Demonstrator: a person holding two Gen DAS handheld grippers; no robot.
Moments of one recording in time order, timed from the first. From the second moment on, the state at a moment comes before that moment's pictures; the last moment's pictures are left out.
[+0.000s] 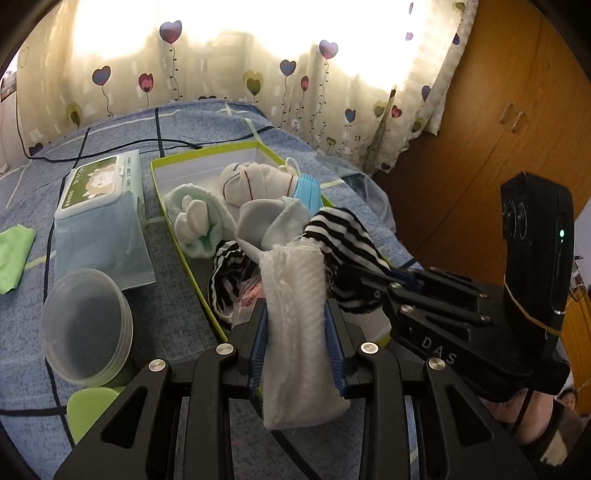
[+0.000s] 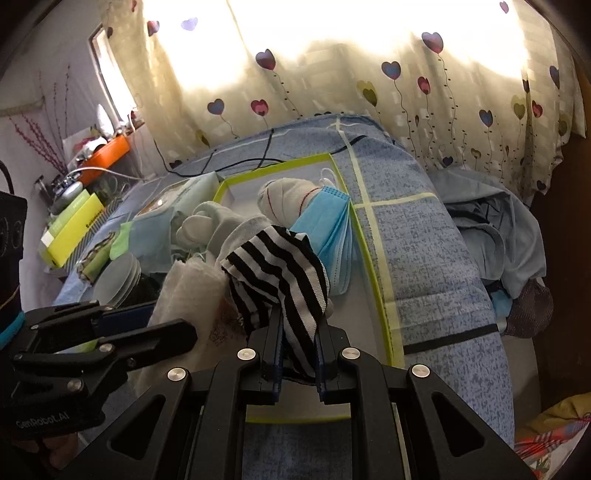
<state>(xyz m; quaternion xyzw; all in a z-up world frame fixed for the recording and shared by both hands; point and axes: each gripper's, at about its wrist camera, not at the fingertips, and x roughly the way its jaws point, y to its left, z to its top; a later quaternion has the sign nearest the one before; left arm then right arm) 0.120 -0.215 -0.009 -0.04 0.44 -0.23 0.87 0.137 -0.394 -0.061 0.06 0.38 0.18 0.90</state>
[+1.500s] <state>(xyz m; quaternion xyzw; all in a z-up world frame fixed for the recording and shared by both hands) 0.104 -0.177 0.031 -0.05 0.38 -0.21 0.90 0.088 -0.385 0.003 0.03 0.31 0.17 0.93</state>
